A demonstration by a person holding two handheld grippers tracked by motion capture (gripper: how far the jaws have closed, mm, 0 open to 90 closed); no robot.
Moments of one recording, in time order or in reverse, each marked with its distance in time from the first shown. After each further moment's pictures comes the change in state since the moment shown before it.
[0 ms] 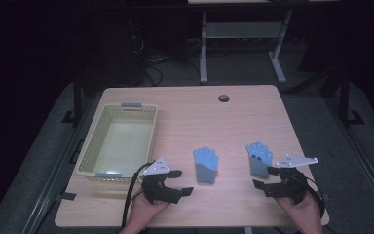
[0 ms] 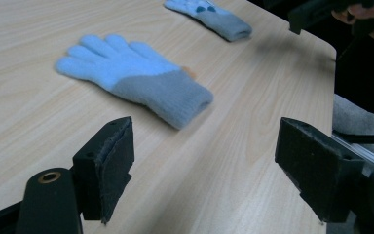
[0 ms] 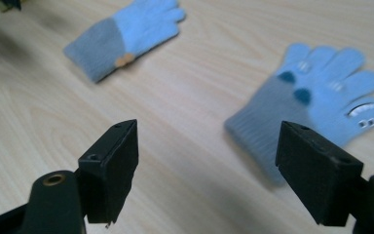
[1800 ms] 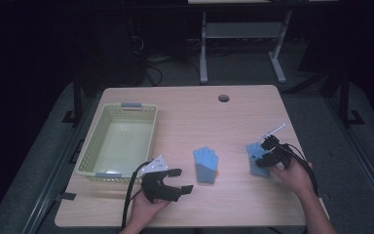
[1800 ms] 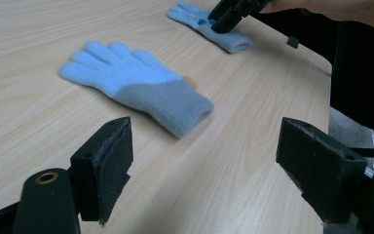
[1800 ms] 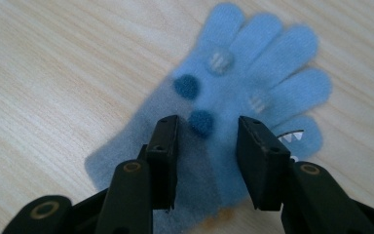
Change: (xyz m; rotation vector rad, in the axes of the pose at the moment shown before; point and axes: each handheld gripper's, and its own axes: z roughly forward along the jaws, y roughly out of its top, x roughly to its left) left arm 0.003 0.001 -0.001 -0.040 -0.007 -0.046; right arm -0.058 0.059 0.069 0.416 -0.122 -0.030
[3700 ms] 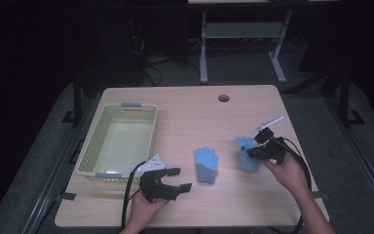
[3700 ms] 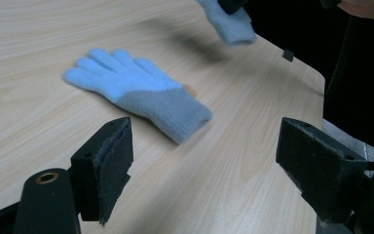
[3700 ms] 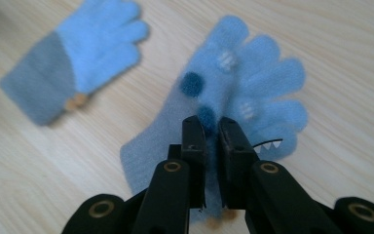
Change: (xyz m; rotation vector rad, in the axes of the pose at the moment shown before) left arm 0.002 0.000 -0.006 -0.034 -0.012 -0.031; right arm 0.039 0.026 -0.046 -0.133 0.048 -0.026
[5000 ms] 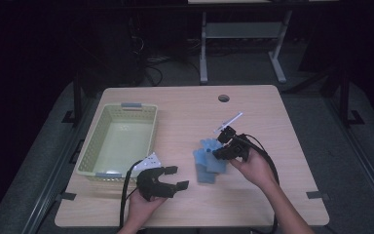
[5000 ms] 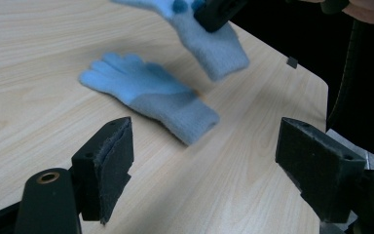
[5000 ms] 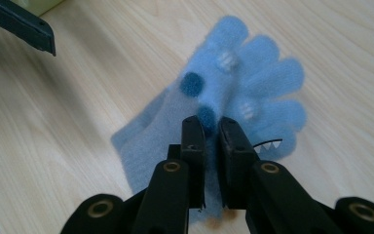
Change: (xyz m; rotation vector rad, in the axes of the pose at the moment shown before) left arm 0.006 0.001 -0.007 -0.023 0.016 -0.013; right arm 0.073 0.057 0.025 0.014 0.140 -0.155
